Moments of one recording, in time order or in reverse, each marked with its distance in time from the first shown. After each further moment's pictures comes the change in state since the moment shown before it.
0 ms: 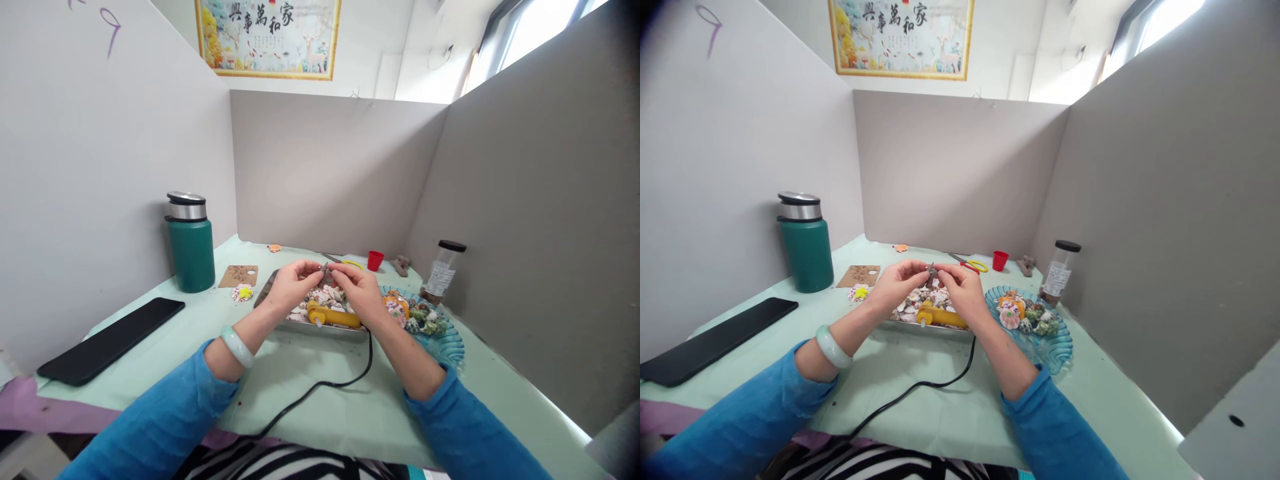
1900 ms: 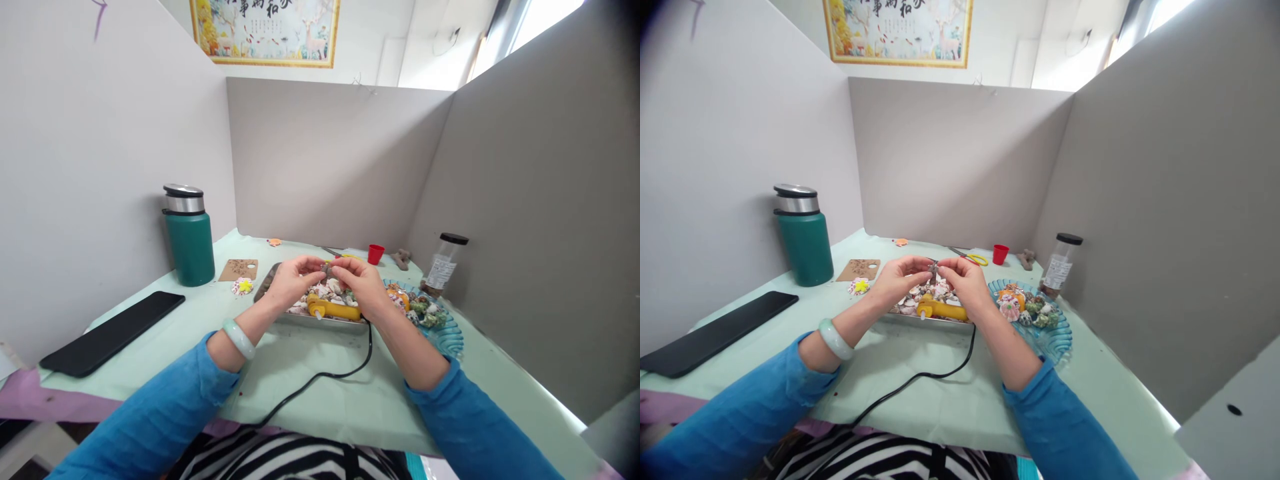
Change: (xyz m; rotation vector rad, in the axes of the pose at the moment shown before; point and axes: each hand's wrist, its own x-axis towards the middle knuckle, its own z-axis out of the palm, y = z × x) left_hand 0.000 -0.005 -0.002 0.078 -0.024 0.000; right_hand -0.001 0.003 -0.003 0.217 -0.036 0.201
